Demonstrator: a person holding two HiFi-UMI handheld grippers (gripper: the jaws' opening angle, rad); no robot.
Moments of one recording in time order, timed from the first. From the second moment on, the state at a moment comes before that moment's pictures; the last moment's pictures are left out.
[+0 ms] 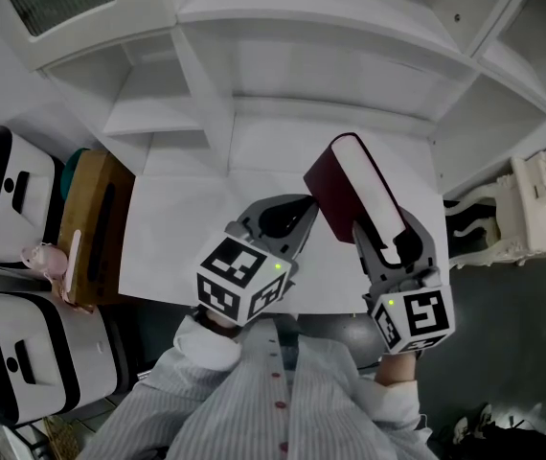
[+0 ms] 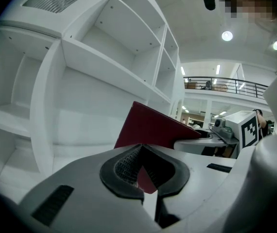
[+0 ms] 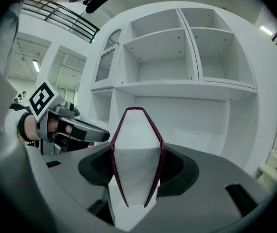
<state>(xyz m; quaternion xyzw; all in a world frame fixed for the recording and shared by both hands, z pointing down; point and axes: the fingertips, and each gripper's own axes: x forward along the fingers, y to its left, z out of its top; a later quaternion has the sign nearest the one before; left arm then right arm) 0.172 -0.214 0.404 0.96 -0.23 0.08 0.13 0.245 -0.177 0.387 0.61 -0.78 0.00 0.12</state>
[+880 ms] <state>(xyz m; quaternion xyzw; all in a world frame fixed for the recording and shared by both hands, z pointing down) 0.176 -0.216 0.399 0.96 -0.24 0.08 0.12 0.245 -0.180 0.384 0.60 -0.79 -0.01 0.13</state>
